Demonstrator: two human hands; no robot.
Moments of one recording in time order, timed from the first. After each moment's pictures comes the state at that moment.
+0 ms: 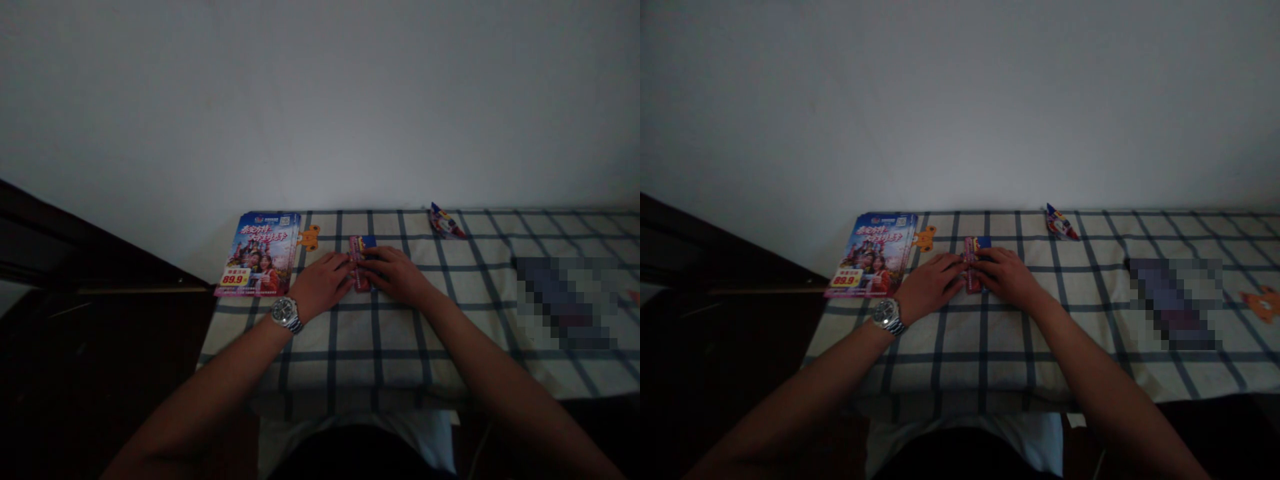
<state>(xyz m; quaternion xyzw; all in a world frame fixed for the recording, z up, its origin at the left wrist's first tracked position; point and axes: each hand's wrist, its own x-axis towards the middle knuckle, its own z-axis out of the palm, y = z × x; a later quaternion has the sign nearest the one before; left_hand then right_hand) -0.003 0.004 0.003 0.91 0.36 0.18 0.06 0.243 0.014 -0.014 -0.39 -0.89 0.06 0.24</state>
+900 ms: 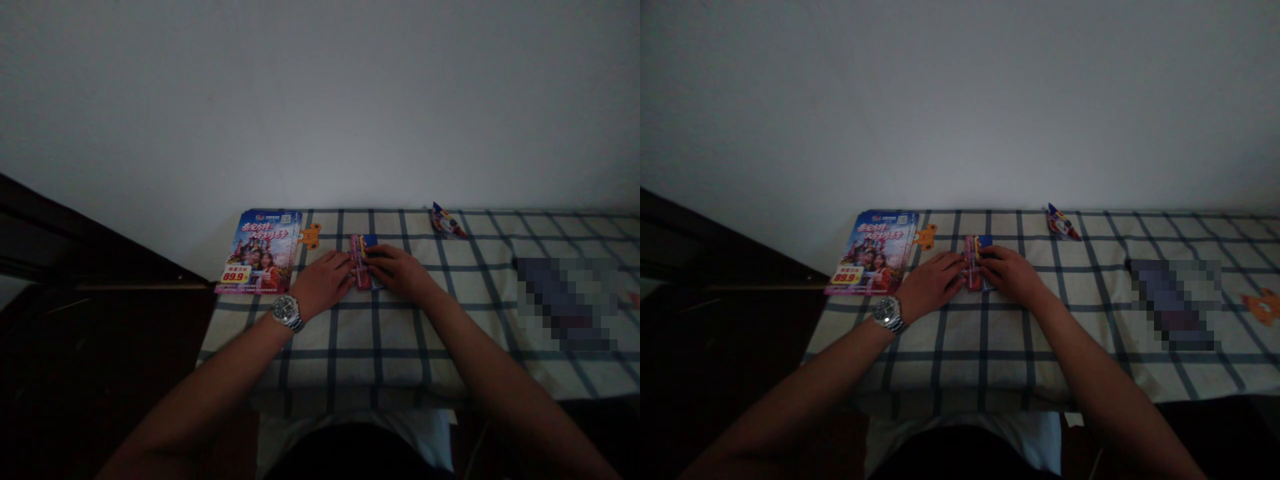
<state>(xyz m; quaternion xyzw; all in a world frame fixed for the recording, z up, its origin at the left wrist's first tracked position) 0.000 0.003 0.005 0.91 0.36 0.18 0.05 0.248 0.017 -0.015 -0.39 -0.88 0.09 0.26</state>
